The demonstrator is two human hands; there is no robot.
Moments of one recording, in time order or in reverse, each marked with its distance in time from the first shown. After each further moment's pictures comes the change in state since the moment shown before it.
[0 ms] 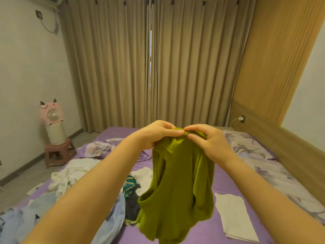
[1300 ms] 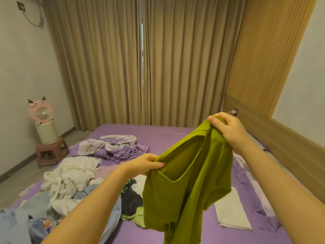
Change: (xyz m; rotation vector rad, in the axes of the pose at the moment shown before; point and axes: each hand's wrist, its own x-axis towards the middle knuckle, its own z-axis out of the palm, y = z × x) left_hand -0.014 -0.112 0.010 0.179 -0.052 -0.210; right_hand -0.002 0.035 -0.057 0.136 0.153 0.276
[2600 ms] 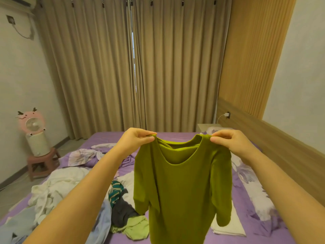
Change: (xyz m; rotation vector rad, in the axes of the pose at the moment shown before) left_hand 0.020 0.091 -0.008 0.174 0.496 0.330; right_hand -0.001 0.048 -0.078 -0.093 -0.096 0.187
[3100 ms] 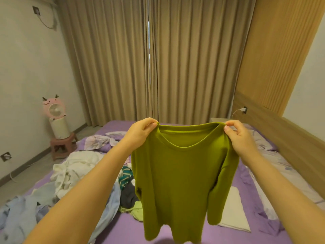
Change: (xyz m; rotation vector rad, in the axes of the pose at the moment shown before) left_hand -0.021 -0.003 0.013 0.271 0.130 0.020; right_hand 0.002 0.029 0.019 0.082 0.173 -0.094
